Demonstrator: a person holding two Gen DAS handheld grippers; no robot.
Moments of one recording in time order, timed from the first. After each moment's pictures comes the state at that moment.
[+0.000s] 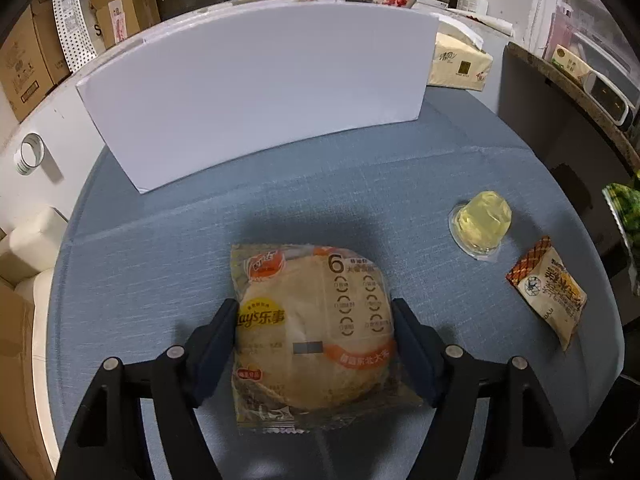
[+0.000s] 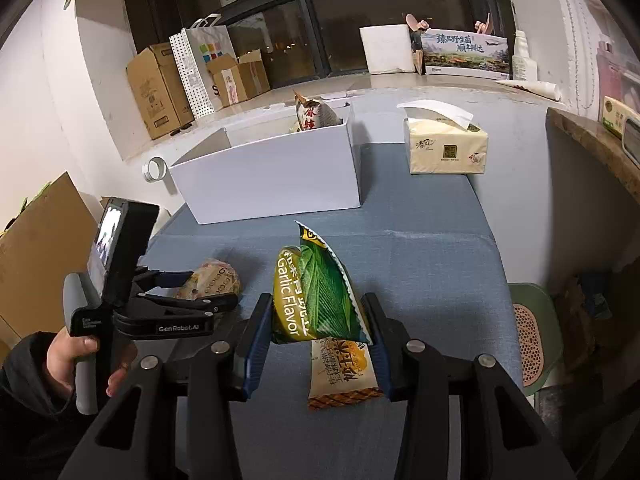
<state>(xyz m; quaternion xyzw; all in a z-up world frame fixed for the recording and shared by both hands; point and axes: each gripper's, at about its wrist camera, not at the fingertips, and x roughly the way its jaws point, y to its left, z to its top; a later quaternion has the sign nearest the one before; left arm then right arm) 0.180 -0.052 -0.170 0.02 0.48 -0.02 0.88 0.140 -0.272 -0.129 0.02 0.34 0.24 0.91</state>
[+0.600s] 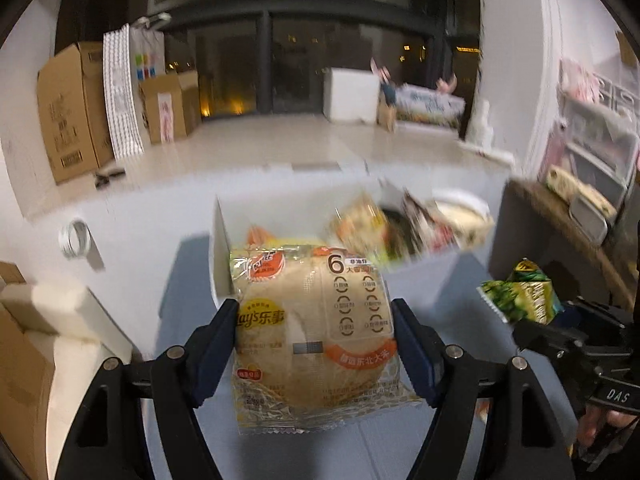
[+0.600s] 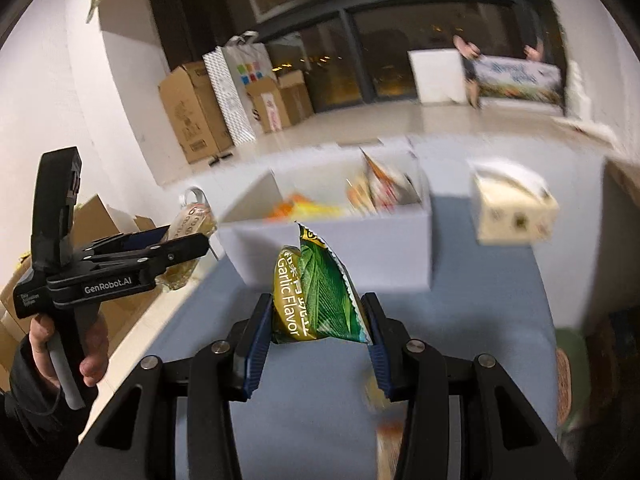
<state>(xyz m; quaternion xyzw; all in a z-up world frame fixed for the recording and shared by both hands) 0.210 0.031 -0.011 -0.02 0.31 -0.01 0.95 0.215 -0.193 -0.055 0.03 0.30 0.32 0.90</state>
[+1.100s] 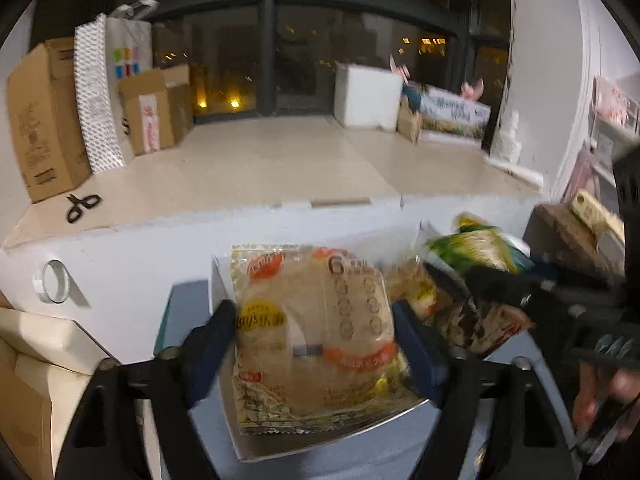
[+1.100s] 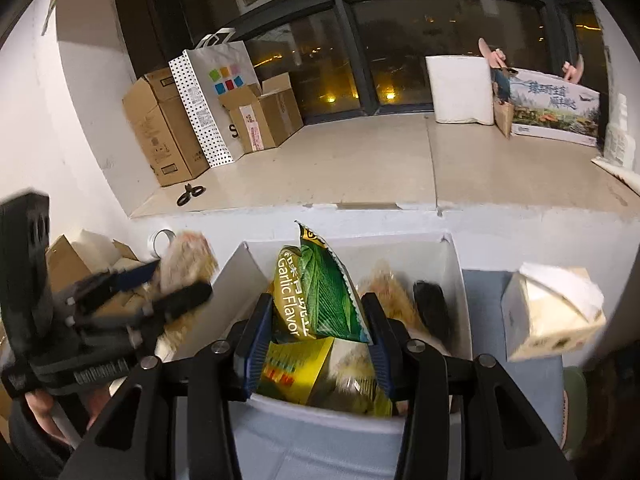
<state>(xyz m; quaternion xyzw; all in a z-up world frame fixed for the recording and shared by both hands) 0.336 0.063 -0.009 -0.02 0.35 -0.03 0.94 0.372 -0.118 -0.013 0.03 0.35 0.30 0.89</state>
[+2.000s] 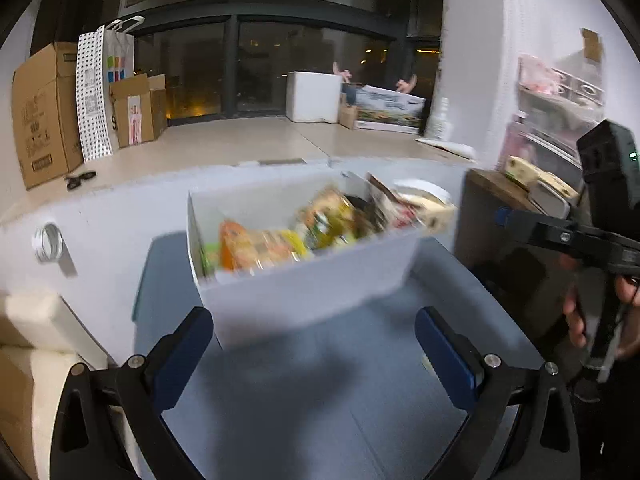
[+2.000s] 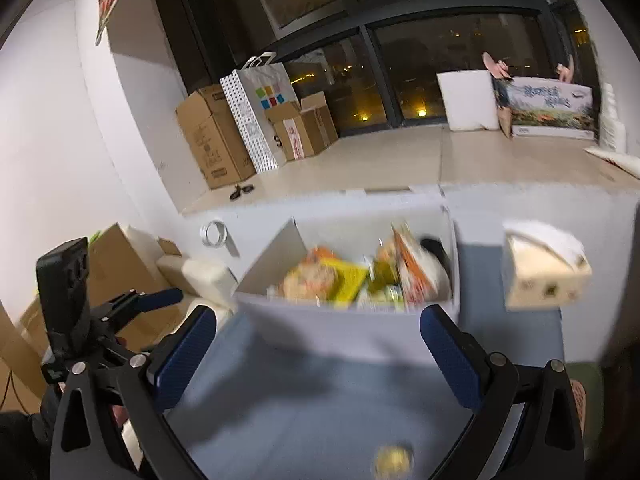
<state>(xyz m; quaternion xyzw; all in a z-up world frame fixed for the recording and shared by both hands) 0.154 0.033 -0.034 -0.02 0.31 -0.10 0.95 0.232 -0.207 -0.022 0.05 0.30 0.34 0.89</state>
